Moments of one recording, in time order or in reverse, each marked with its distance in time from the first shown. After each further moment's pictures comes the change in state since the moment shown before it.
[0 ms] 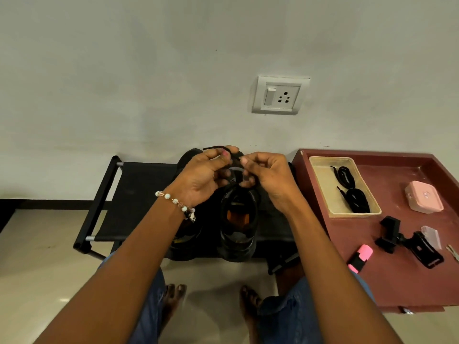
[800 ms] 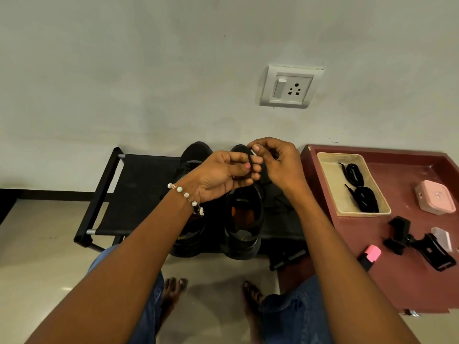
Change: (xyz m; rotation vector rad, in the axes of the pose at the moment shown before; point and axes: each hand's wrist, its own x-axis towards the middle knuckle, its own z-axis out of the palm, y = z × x) left_hand 0.011 -0.009 0.001 -0.037 -0.279 -0.099; right_hand 0.028 0.016 -0.011 -0.456 0.109 -0.286
